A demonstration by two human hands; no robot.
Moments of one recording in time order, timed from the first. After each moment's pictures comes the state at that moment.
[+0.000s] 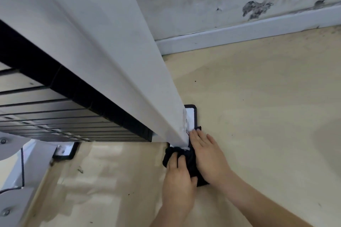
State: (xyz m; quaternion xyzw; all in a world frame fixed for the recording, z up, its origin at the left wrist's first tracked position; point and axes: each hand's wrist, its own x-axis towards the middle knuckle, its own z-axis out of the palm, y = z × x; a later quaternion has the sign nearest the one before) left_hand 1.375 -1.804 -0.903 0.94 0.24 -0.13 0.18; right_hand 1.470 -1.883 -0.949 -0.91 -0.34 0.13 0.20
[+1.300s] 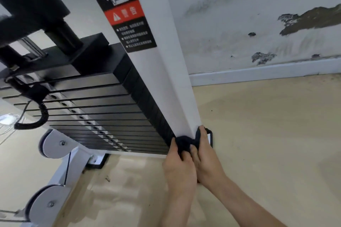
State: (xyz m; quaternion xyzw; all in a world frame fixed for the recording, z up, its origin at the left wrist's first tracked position) left_hand 1.394 -1.803 -0.764 0.79 0.41 0.21 0.42; right_hand 1.445 -1.854 -0.801 -0.75 -0.18 0.18 0.61
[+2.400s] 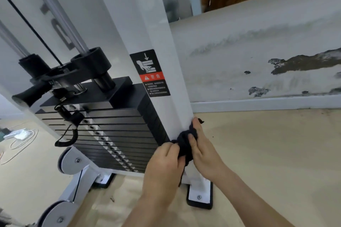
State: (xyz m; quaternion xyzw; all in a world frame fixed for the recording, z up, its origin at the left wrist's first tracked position) left_hand 1.378 -1.782 -0.653 0.96 0.13 0.21 0.08; right_hand 1.483 -1.860 -0.698 -0.67 -0.36 0.08 0.64
